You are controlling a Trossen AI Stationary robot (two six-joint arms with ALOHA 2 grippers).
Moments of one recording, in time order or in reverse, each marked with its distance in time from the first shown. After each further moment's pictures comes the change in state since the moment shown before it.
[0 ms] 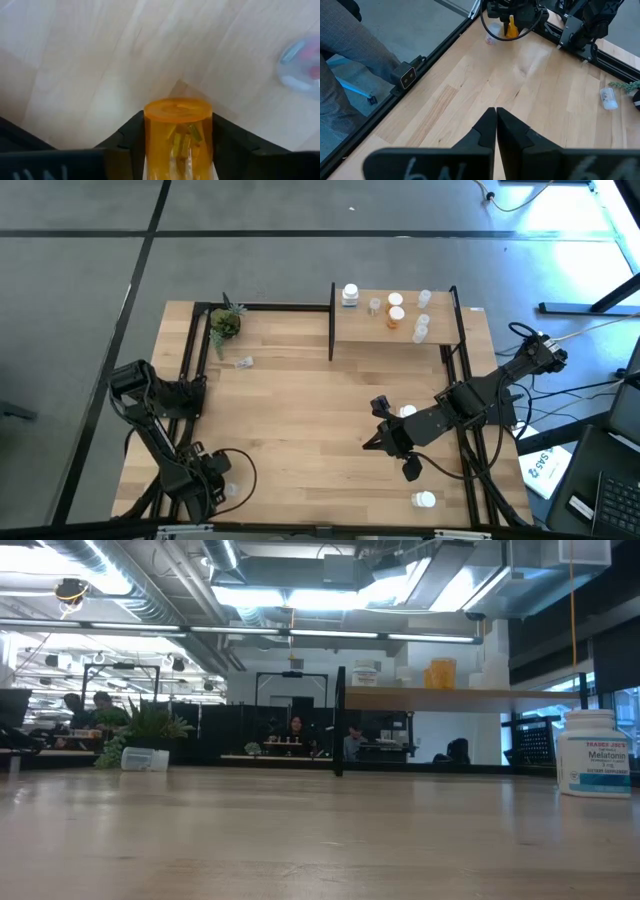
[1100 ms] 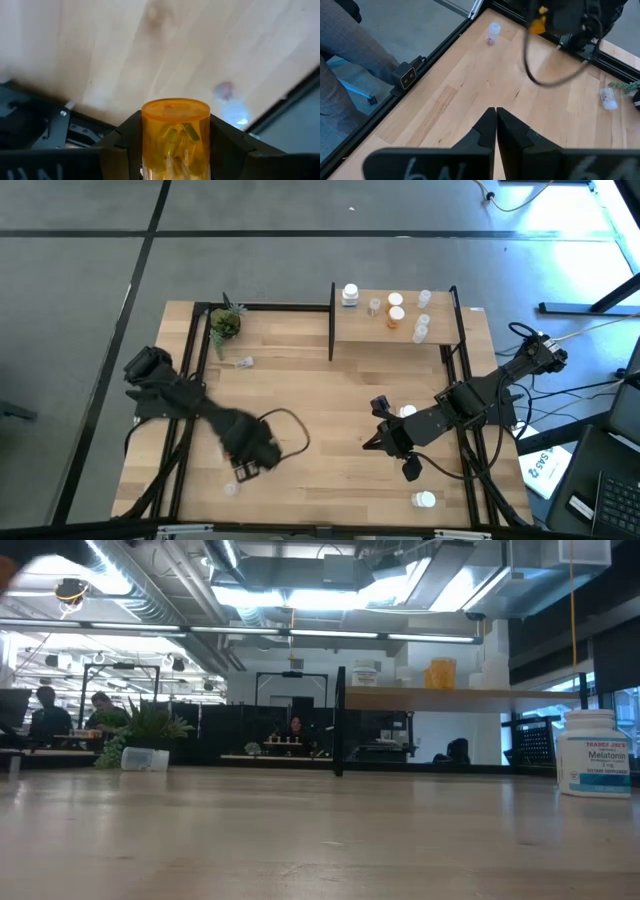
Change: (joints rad) left arm 0.553 -0.014 0.483 -0.558 0.245 0.677; right arm 0.000 0.000 0.000 0.001 0.000 0.000
